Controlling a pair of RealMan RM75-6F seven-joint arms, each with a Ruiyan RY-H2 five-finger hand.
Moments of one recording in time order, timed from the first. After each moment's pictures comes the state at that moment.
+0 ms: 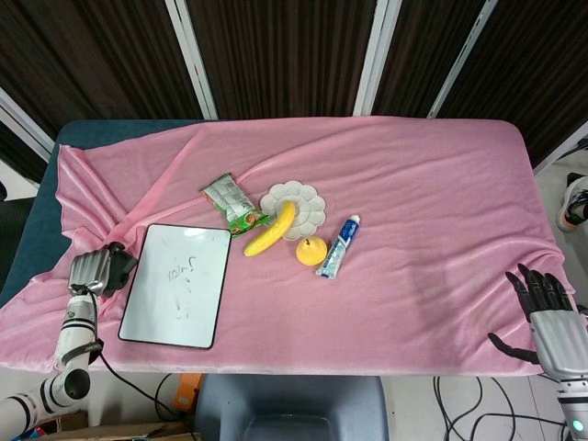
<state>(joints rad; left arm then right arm) -0.51 -1.48 -0.23 -1.22 0.88 0.94 0.29 0.04 -1.05 0.00 -1.64 -1.56 1.48 -0.07</state>
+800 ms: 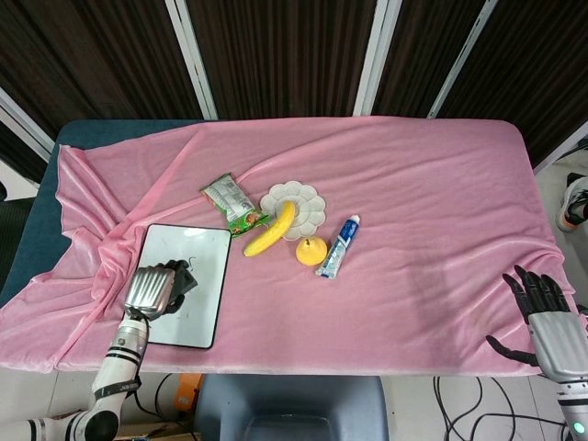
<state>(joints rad) -0.56 -1.46 -0.15 -1.78 0.89 1.17 0.75 0.04 -1.03 -0.01 -1.64 -1.59 1.48 -0.03</state>
